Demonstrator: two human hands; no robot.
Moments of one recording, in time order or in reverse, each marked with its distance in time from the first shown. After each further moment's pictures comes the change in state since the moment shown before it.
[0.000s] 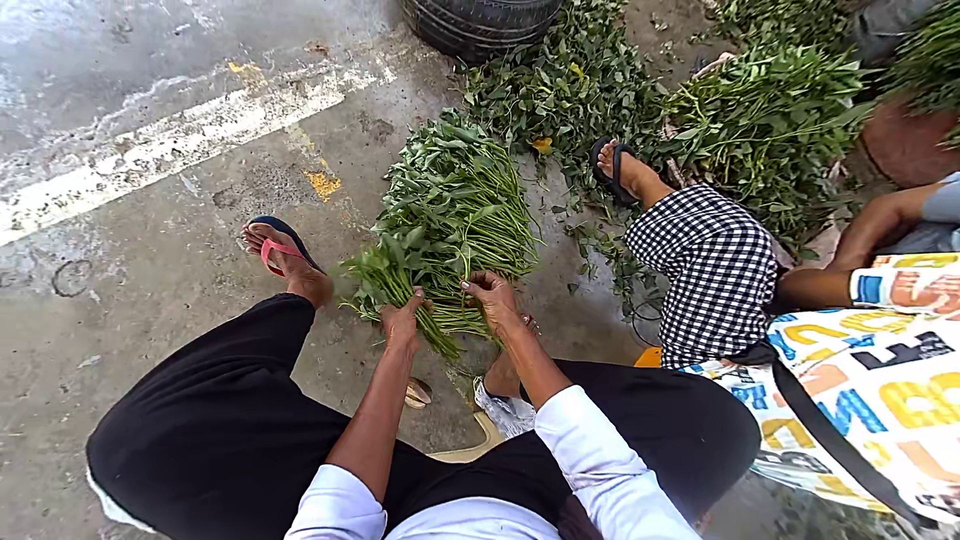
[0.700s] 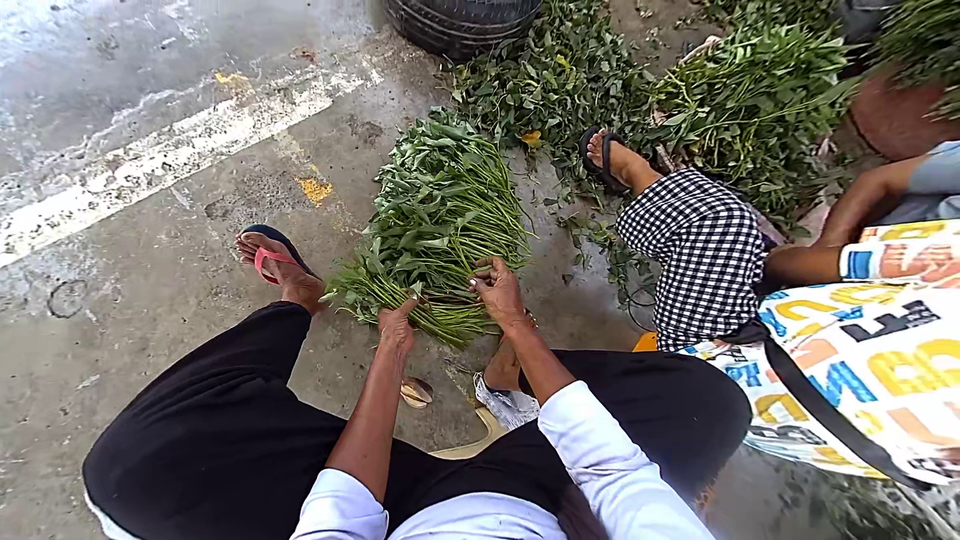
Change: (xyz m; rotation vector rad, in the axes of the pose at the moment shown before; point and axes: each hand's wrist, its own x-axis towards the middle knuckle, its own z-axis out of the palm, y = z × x) left_hand 0.008 -0.008 -0.007 -0.053 -0.055 -0.022; right_hand -0.006 -0.016 -0.016 -0.472 0.109 -0.131
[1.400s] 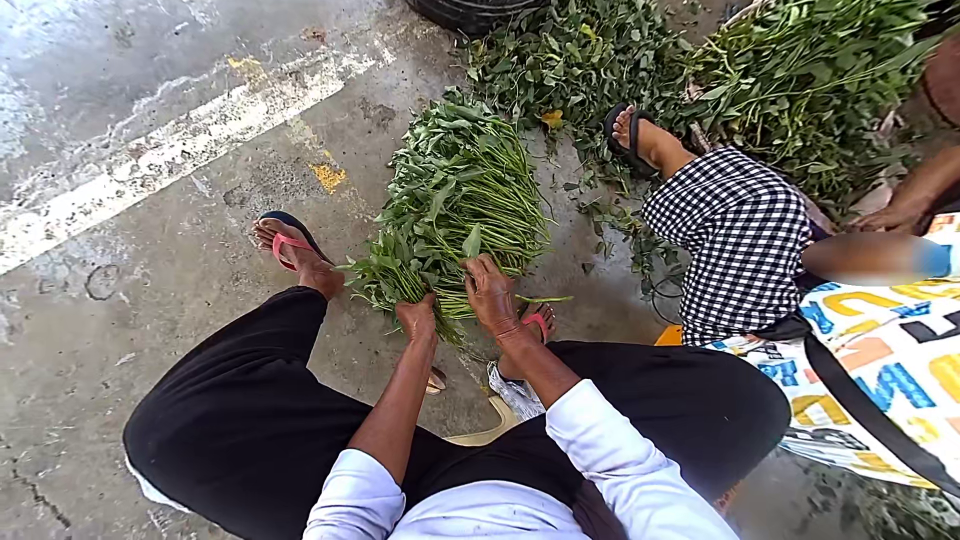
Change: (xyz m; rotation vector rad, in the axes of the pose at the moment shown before) left_hand -0.013 -0.018 0.008 0.236 0.199 0.170; right_hand -0.031 -0.027 0.037 -0.412 0.176 -0.546
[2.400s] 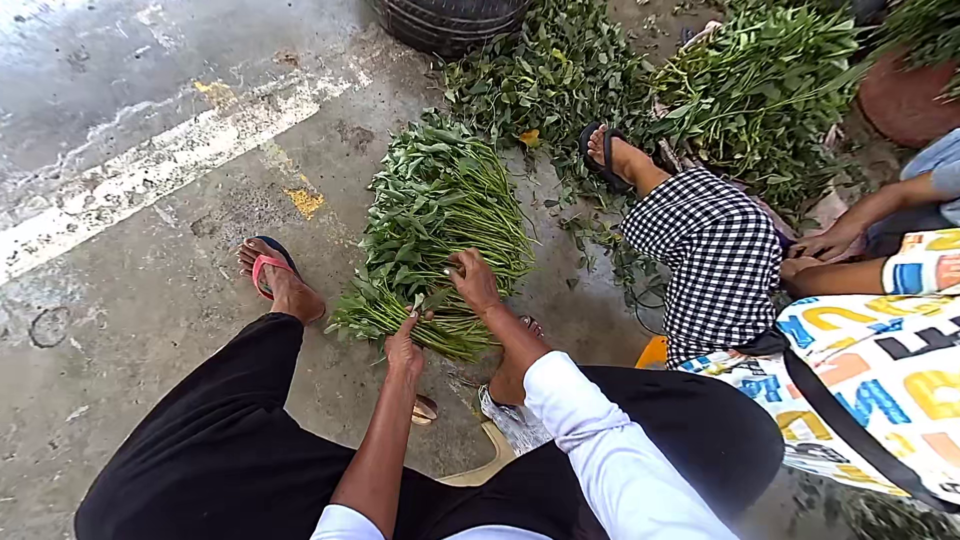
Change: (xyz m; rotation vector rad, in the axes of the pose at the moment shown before) left_hand 0.026 -0.006 0.004 -0.408 -0.090 -0.301; right_hand 0.070 0.068 0.036 0.110 -0.283 0.277
